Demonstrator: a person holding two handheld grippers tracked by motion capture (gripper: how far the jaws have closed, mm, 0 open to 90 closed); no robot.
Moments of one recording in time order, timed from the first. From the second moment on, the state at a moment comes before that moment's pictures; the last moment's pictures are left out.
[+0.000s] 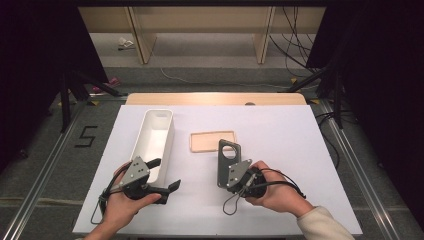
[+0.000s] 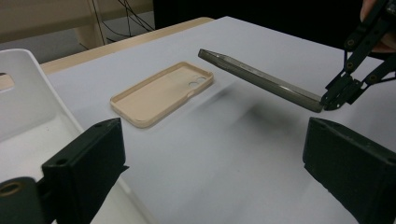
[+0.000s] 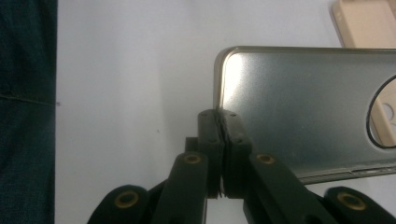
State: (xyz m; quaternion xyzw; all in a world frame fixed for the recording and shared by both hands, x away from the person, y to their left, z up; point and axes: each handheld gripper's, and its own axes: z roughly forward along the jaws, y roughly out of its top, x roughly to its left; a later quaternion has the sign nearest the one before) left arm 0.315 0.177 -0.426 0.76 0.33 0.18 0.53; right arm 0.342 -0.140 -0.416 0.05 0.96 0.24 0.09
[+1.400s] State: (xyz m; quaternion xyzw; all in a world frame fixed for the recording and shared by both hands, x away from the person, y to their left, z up) left arm 0.446 0.061 -0.396 0.80 0.41 0.06 0.44; right arm 0.330 -0.127 -0.403 0.03 0.96 0.26 0.12
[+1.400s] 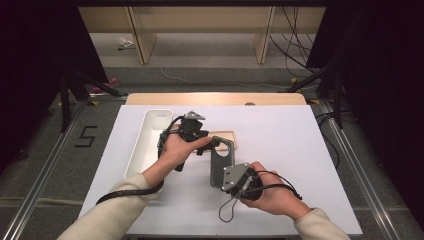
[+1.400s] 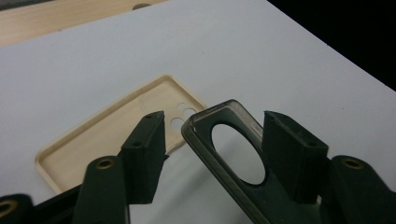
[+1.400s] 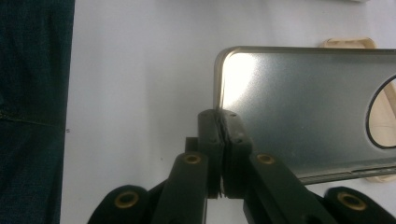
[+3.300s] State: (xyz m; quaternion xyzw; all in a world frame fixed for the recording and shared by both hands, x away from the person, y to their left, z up) left arm 0.401 0.094 -0.380 0.72 0.36 0.17 0.57; right arm 0.354 -0.166 -0.413 0.19 0.89 0.38 0.16
